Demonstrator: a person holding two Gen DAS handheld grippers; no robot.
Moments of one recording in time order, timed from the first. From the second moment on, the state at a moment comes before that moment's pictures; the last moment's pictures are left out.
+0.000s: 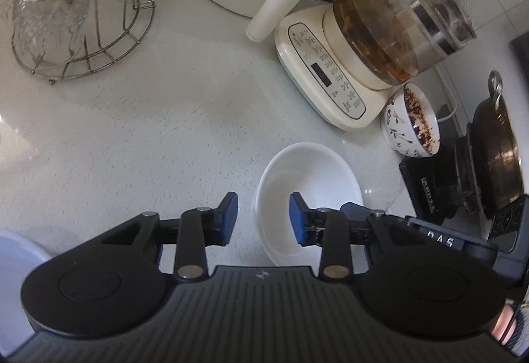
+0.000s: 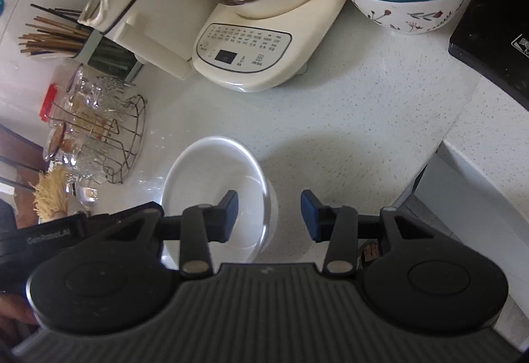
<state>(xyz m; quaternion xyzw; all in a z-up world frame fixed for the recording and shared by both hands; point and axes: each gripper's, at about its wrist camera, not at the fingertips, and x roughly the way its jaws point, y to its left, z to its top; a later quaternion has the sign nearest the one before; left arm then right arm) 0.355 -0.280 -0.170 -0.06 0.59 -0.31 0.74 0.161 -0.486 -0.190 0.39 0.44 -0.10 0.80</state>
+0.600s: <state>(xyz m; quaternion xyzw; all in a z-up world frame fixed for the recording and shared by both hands) 0.356 -0.296 -0.178 -0.03 0.59 -0.31 0.74 0.168 -0.493 -0.198 0.40 0.45 -0.09 0.80</state>
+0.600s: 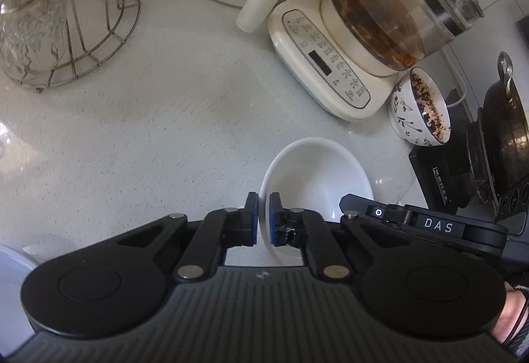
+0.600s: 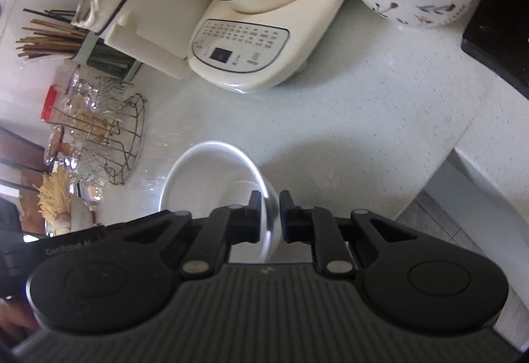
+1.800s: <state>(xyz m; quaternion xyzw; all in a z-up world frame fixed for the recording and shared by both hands) 0.336 -0.201 -0.106 -0.07 0.56 -0.28 0.78 0.175 -0.424 -0.126 0.35 0.40 -0.02 0.85</state>
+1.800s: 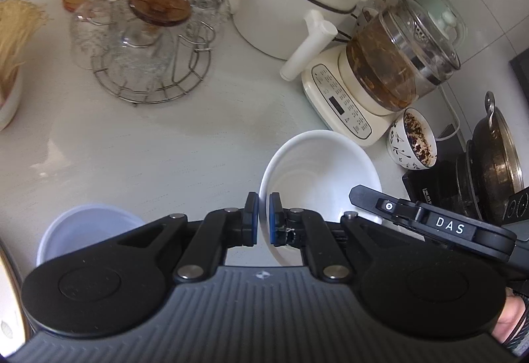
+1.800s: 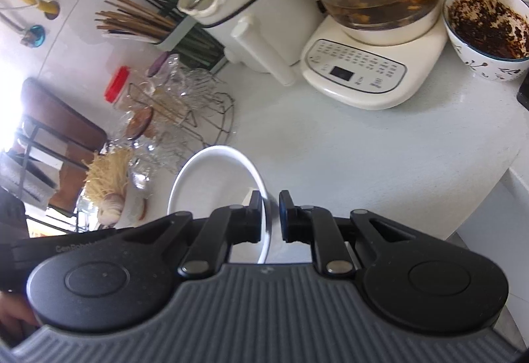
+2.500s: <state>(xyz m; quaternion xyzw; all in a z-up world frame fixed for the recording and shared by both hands) 0.314 -0.115 -0.080 -0.11 0.53 -0.25 0.81 0.185 -0.361 -0.098 0.32 0.39 0.02 0.86</state>
